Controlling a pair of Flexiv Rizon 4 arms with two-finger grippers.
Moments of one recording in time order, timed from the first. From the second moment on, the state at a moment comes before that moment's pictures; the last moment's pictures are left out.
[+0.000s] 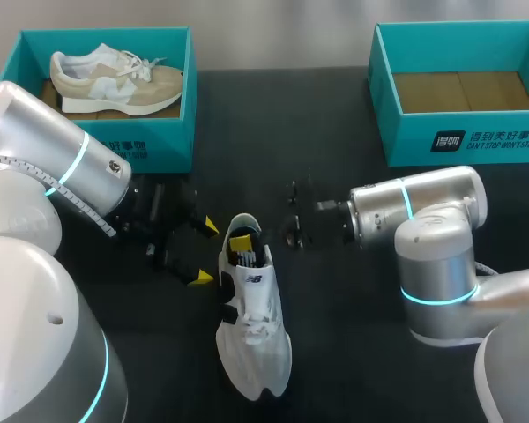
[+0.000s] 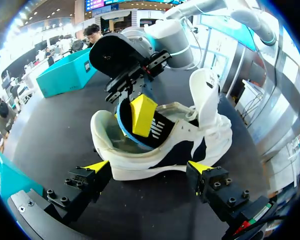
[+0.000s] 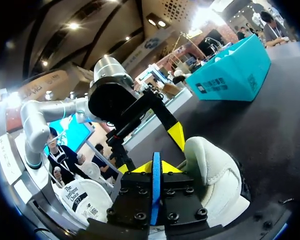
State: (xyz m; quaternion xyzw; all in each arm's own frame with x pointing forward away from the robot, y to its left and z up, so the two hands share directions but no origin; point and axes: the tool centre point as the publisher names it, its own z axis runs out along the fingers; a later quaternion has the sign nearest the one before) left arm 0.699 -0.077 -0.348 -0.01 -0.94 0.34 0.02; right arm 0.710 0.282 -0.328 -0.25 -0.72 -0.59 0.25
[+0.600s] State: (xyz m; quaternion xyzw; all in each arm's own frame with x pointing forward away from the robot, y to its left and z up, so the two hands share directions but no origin) left arm 0.699 -0.077 -0.348 -0.01 -0.94 0.34 0.02; right arm 0.685 0.287 -0.349 -0.27 -0.70 -0.58 0.30
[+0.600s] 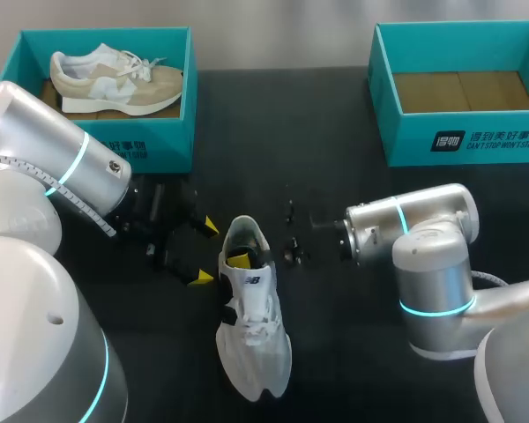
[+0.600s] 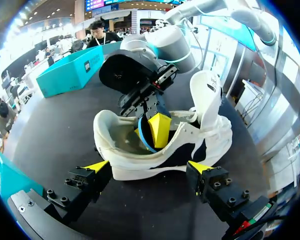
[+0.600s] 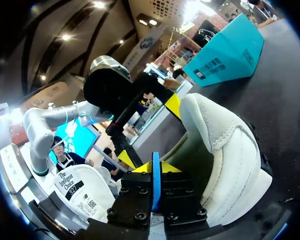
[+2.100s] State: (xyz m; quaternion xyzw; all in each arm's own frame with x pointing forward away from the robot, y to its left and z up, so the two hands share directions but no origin) left arm 0.699 -0.077 -0.348 -0.01 -0.94 0.34 0.02; right arm 0.698 0.284 -0.329 -0.23 -0.73 -0.58 0.27
